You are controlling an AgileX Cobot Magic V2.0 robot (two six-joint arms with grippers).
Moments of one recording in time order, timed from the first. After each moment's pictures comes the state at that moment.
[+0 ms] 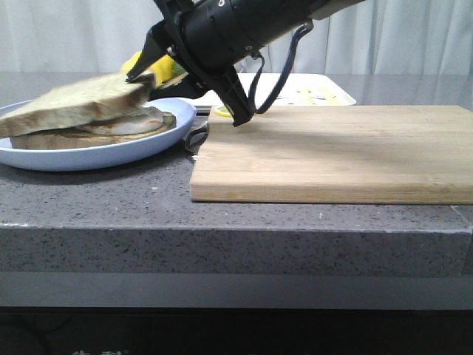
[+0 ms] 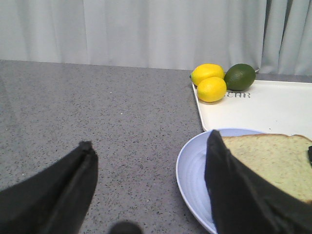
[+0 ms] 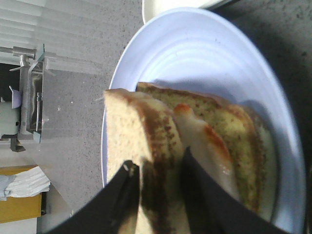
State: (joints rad) left arm -0.04 0.54 -0.47 0.03 0.16 -0.07; right arm 0.57 1.87 -1.34 1.47 0.38 -0.38
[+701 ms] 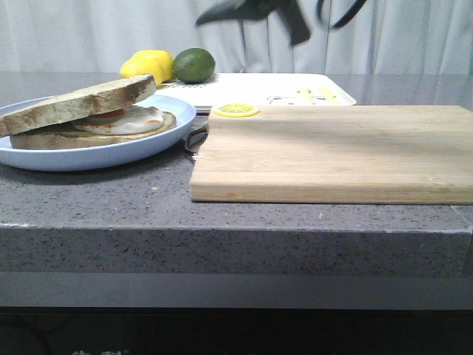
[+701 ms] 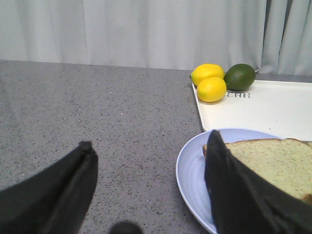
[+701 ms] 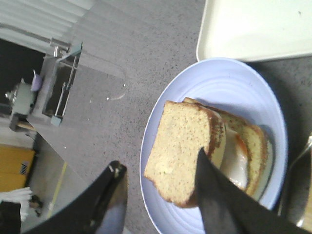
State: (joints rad) left arm -0.04 0.54 -0.47 0.03 0.16 -0.07; right arm 0.42 1.61 -1.29 1.24 0.54 -0.38
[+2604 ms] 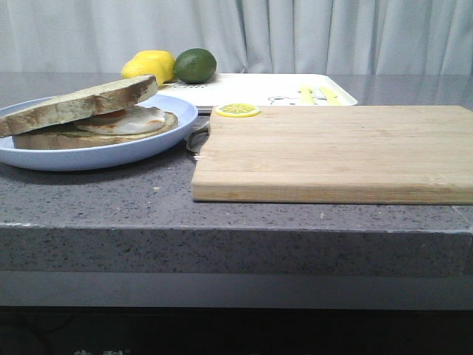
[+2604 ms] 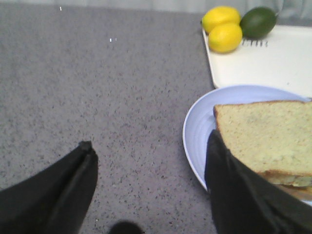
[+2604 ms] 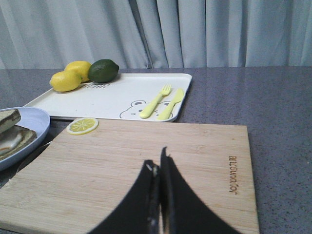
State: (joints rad) left arm -0.04 0.82 -0.68 0.03 0.39 -0.07; right arm 0.10 0.28 -0.29 0.61 0.17 -0.47
